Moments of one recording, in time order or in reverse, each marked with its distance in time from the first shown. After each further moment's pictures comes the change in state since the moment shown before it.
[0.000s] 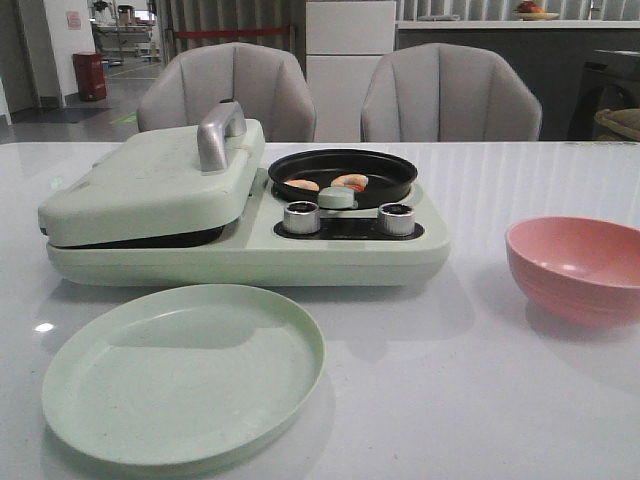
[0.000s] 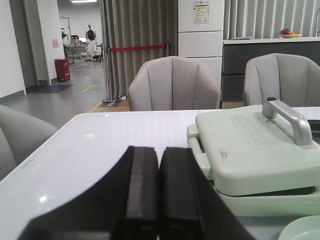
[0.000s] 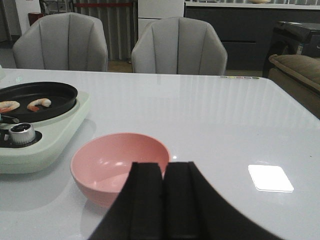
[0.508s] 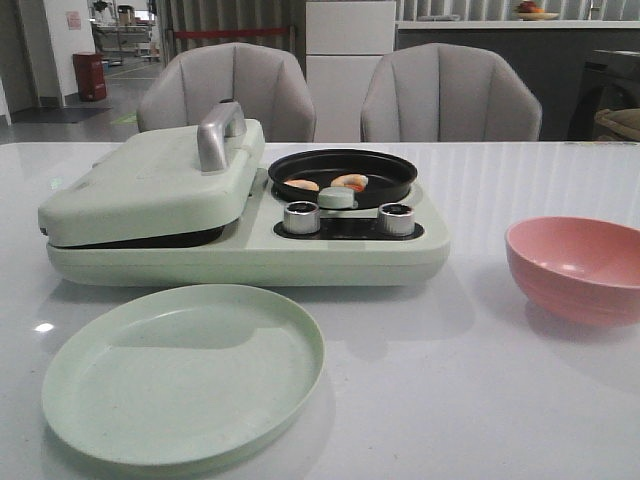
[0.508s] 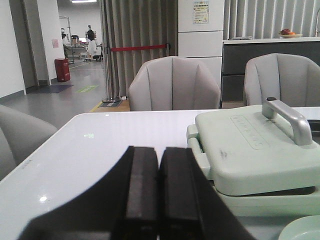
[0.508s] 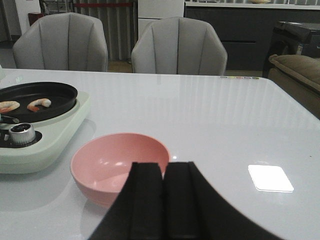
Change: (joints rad) left arm 0.000 0.000 0.000 0.000 0.000 0.000; right arm 0.000 0.000 0.000 0.000 0.000 0.000
